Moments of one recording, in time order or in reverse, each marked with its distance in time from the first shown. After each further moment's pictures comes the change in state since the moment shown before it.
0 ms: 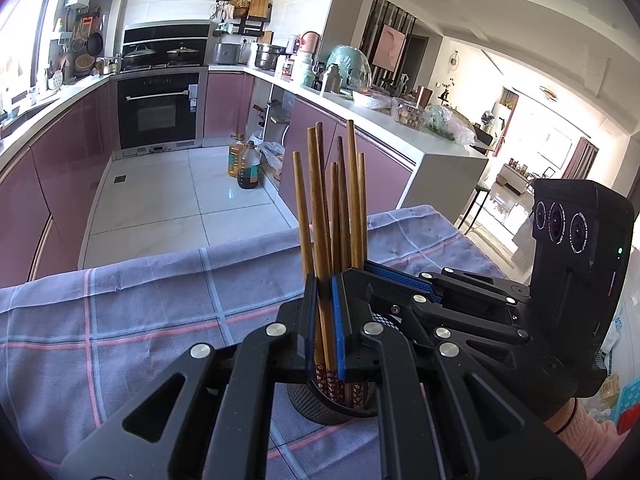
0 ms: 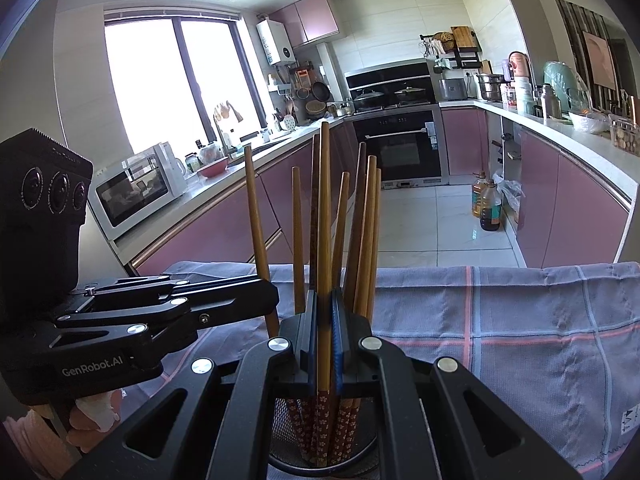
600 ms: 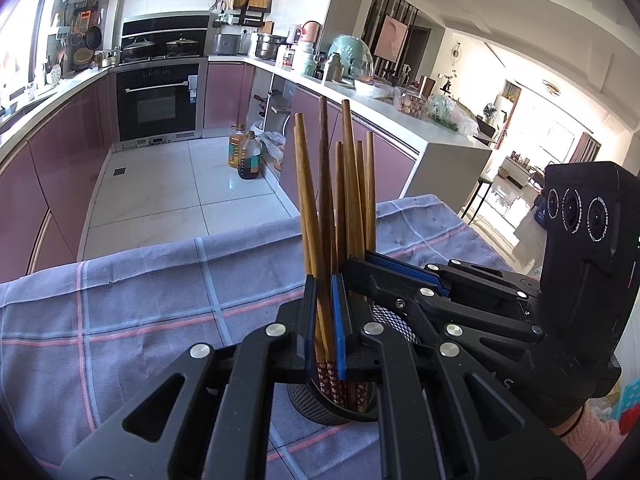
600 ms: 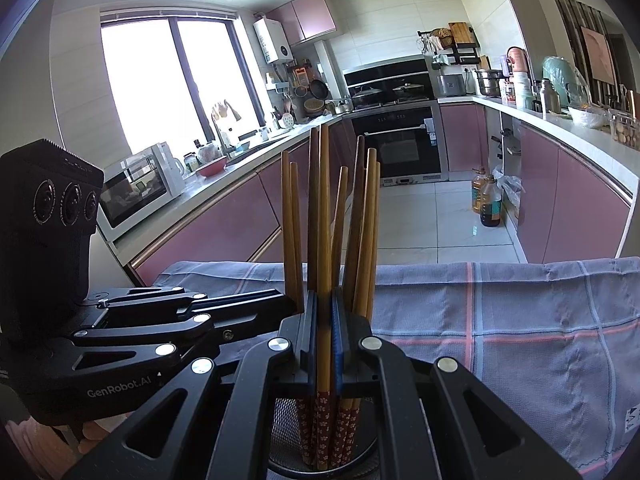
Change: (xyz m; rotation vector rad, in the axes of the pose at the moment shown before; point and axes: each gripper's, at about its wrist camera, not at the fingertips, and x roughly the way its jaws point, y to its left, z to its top) left arm 0.019 0.003 -0.006 -0.001 0.036 0.001; right arm 0.002 -0.004 0.002 0.014 0.007 0.001
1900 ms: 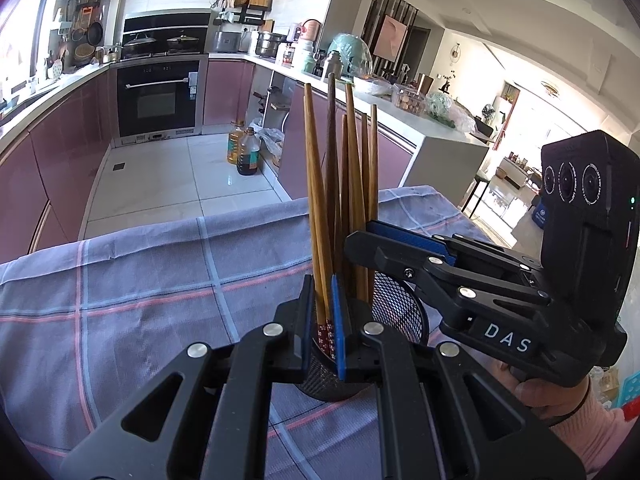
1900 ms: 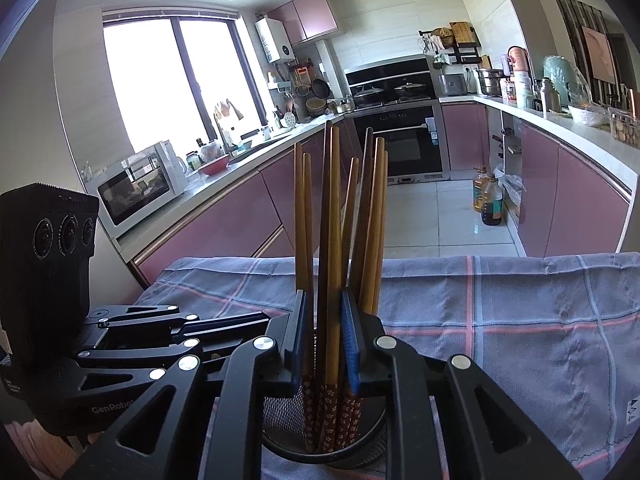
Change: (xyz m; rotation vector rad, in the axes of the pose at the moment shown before) left arm -0.005 0.009 -0.031 -0.008 -0.005 -0.009; right arm -0.006 0.001 -0.010 -0.009 0.001 0.017
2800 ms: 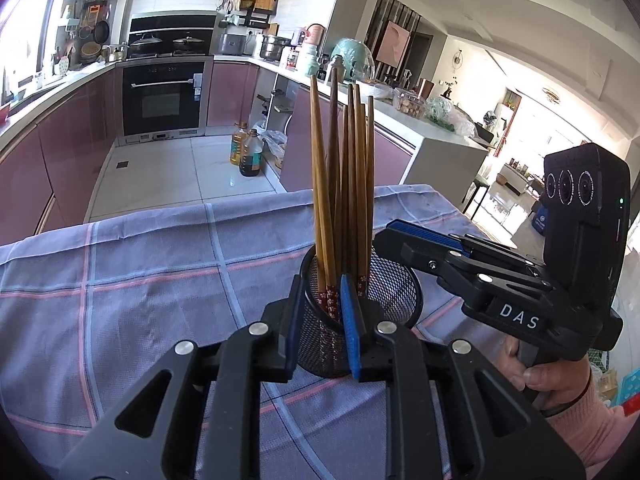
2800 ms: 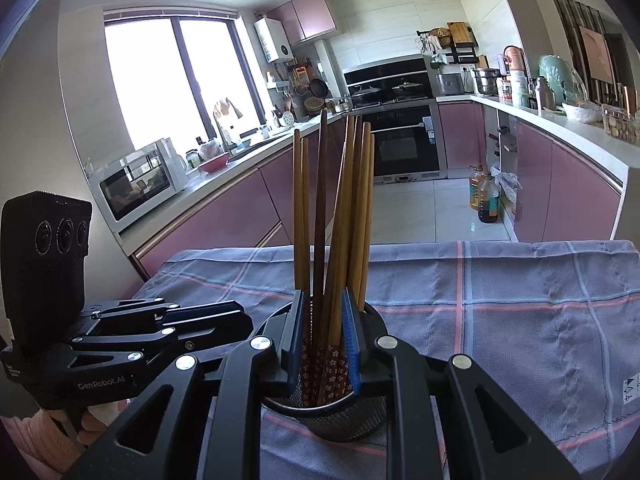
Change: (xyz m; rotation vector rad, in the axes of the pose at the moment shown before) left arm -0.020 0.000 -0.023 -0.018 -0.019 0.004; right arm -0.019 -0.003 -0.014 0.006 0.000 -0.016
